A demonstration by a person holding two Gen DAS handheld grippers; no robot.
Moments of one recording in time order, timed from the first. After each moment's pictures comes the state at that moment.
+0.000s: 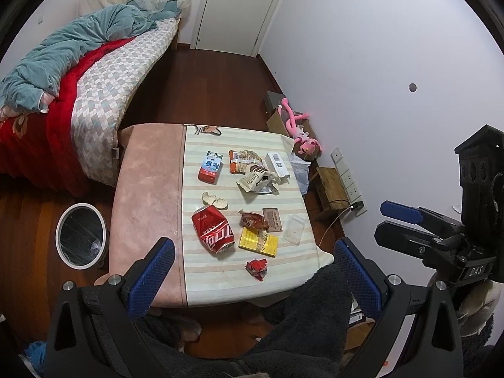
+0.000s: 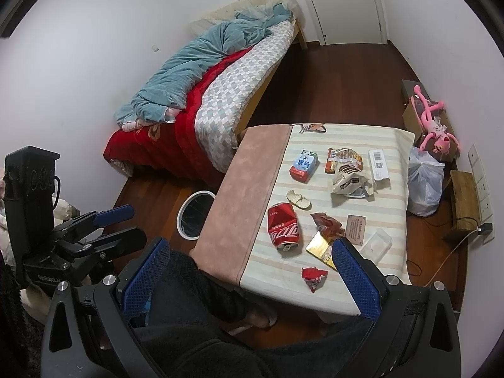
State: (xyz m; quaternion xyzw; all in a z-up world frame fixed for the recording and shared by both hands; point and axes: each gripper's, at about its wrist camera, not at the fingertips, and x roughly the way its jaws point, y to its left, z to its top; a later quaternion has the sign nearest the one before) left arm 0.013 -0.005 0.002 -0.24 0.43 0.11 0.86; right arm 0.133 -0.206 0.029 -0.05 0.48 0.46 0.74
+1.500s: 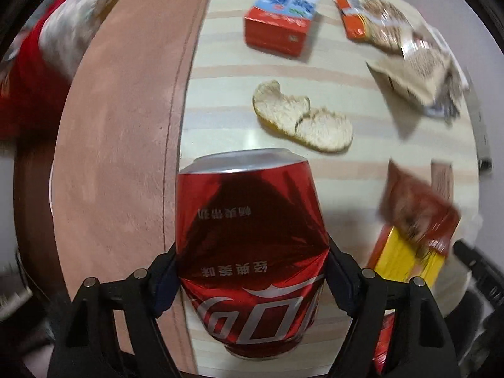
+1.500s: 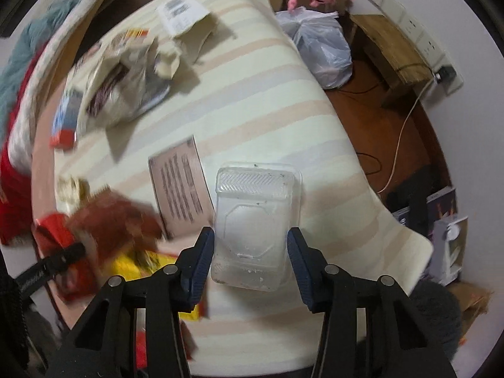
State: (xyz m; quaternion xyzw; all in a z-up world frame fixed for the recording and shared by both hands) left arm 0.179 0.039 -0.283 -0.20 0.66 0.22 0.69; right arm 0.301 -0.214 -0.326 -0.04 0.67 0.14 0.73
